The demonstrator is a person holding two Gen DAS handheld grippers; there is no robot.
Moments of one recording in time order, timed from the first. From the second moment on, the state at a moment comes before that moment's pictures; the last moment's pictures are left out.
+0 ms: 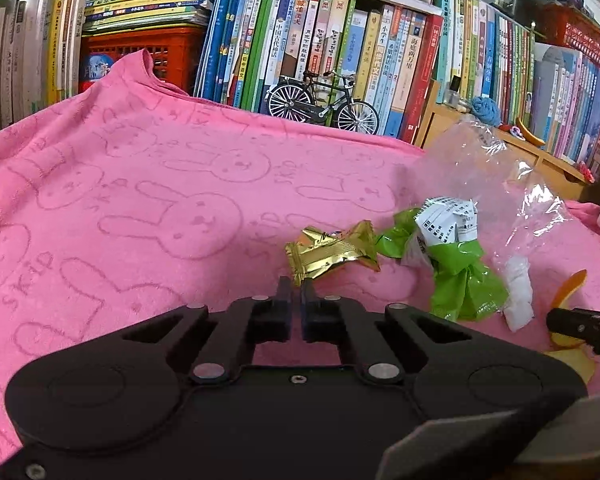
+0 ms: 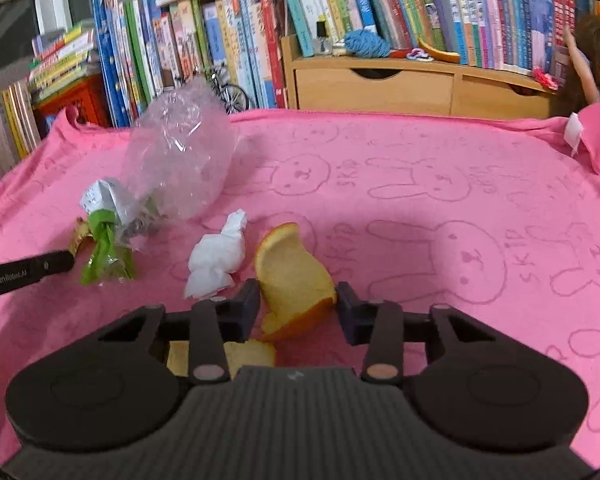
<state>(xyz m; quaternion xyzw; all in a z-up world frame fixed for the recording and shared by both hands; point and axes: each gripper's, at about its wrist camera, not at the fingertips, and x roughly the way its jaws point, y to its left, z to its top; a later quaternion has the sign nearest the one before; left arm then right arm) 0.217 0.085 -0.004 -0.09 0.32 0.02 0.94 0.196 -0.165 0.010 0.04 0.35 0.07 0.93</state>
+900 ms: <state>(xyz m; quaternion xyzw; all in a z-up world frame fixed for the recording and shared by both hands) 0.264 0.069 -0.008 -0.09 0.32 -0.01 0.94 0.140 -0.185 0.020 0.04 0.32 0.09 0.94</state>
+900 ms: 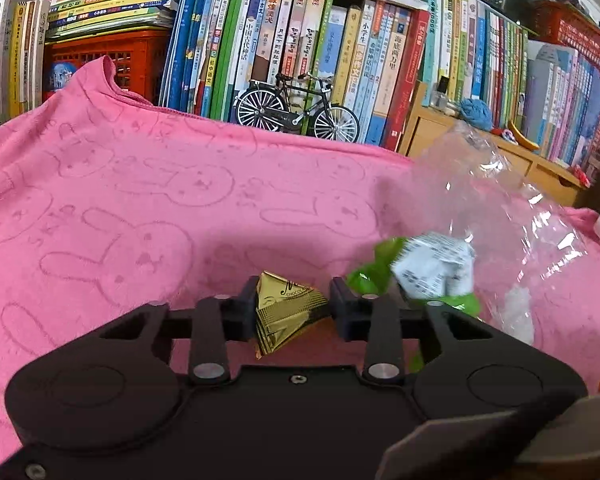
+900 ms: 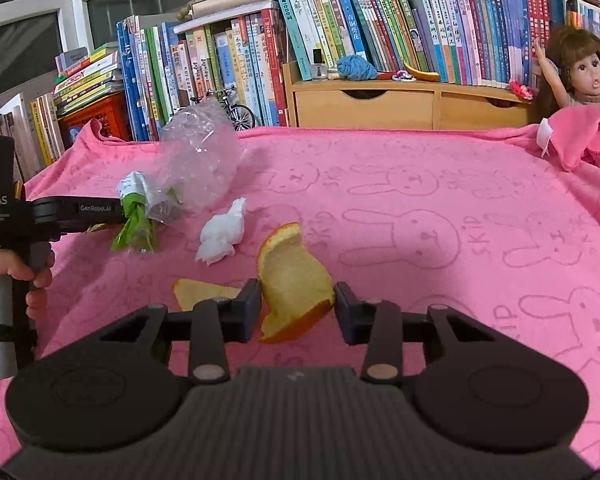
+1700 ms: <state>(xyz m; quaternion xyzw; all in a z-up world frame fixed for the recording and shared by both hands) 0.108 0.047 0.044 -0.06 0.24 -0.08 0.96 0.067 -0.199 0.037 0.06 0.30 0.12 0.94</state>
